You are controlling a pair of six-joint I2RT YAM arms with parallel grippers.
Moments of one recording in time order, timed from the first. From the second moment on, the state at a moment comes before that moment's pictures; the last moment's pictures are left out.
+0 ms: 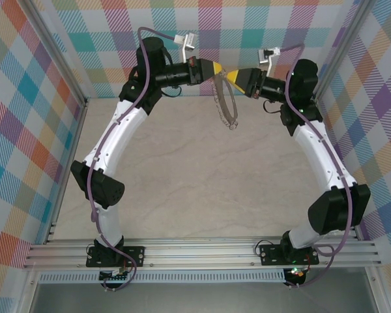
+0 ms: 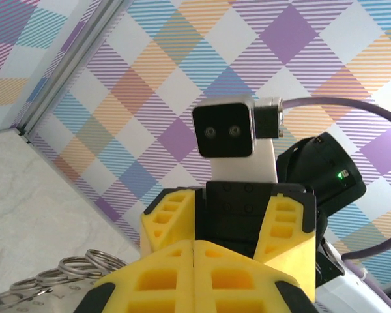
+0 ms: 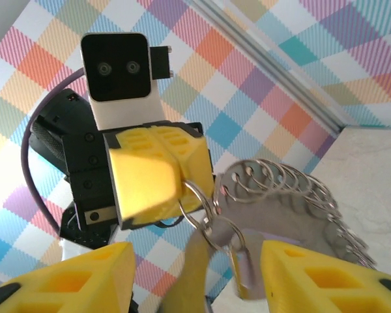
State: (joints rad) left arm -0.48 1.93 2.25 -0.32 0.84 -0.73; right arm 0.19 1.53 1.55 0.12 -1.02 0.97
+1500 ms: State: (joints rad) left arm -0.49 1.93 2.25 -0.15 0.87 -0.88; right arm 0.26 1.50 1.64 -0.17 -0.90 0.68
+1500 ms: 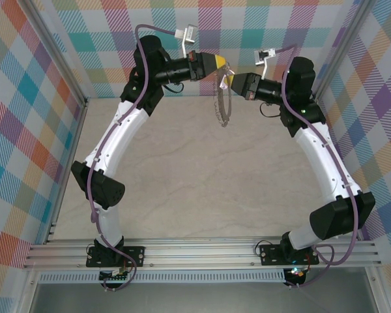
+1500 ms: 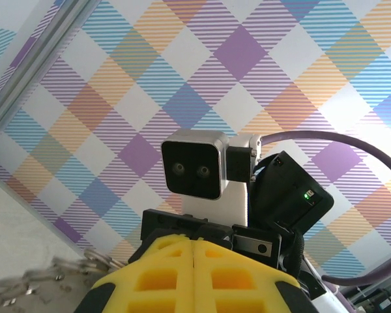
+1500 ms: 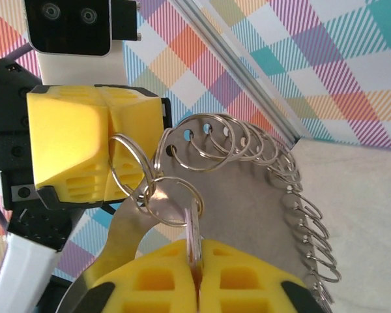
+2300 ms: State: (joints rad) left arm -0.50 1.93 2.24 -0.10 0.85 -0.90; right arm 0.33 1.53 1.73 -0.22 -0.94 0.67
